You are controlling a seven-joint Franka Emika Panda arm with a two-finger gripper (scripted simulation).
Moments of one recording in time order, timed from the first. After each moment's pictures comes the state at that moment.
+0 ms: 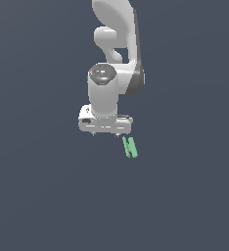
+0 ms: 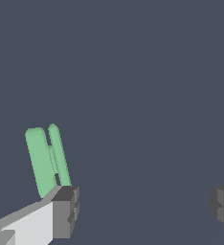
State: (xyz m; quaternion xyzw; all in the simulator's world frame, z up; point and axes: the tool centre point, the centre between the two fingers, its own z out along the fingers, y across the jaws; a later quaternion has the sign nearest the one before) arm -0.009 -0.038 0.153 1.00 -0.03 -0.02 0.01
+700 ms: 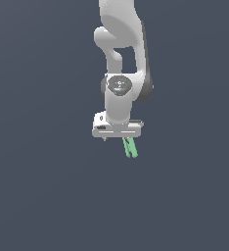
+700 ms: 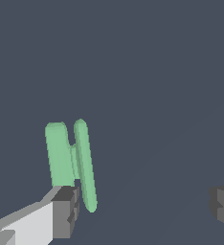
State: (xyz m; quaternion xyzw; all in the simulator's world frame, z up) arm -0.010 0.008 0.118 1.00 0.01 -0.01 0.01
